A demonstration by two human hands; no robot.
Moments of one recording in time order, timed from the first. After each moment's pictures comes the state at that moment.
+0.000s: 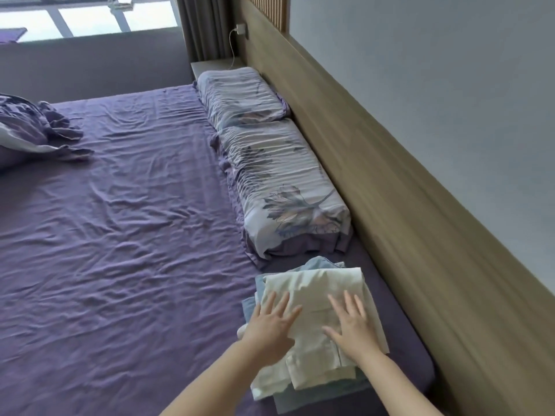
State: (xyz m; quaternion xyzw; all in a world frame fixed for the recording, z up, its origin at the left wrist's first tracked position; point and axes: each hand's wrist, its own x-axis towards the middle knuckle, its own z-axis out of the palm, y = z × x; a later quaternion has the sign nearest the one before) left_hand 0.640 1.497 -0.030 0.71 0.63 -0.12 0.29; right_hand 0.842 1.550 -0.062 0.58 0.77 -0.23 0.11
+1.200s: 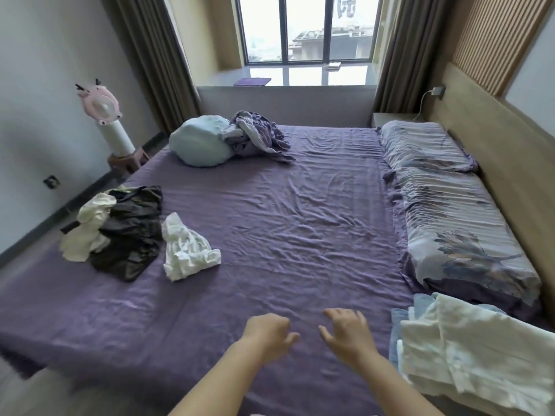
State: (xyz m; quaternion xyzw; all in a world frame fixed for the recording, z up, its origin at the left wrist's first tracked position) left_hand 0.445 1.184 0.039 0.45 0.86 -0.05 0.23; right_hand 0.574 1.325 0.008 0.30 0.93 -0.18 0.08
